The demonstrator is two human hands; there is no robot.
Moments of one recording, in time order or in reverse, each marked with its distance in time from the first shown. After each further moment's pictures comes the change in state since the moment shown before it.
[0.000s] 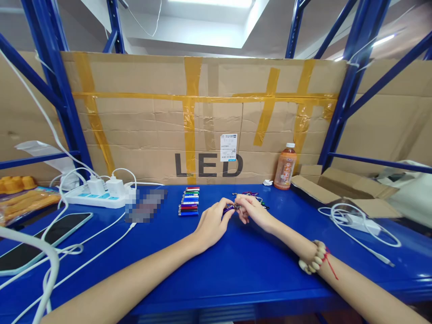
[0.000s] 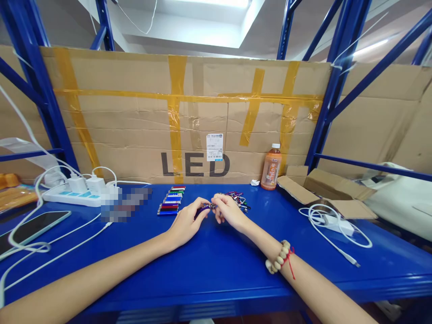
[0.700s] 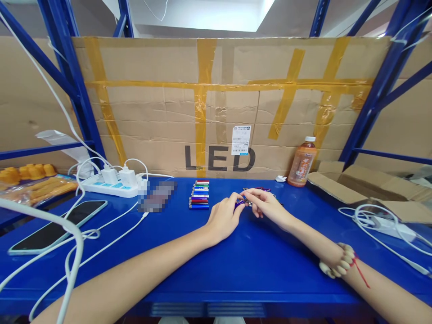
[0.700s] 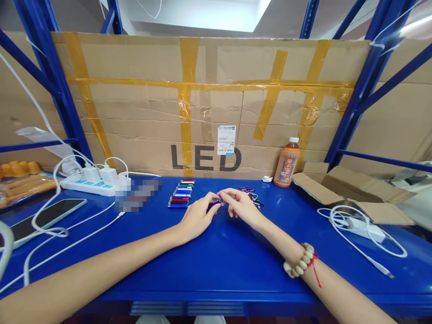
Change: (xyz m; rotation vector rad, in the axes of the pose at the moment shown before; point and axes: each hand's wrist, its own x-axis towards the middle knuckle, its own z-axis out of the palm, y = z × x) left_hand 0.002 -0.005 0.002 0.070 -0.038 -0.121; right_hand 0.001 -0.001 -0.001 -0.056 0.062 0.082
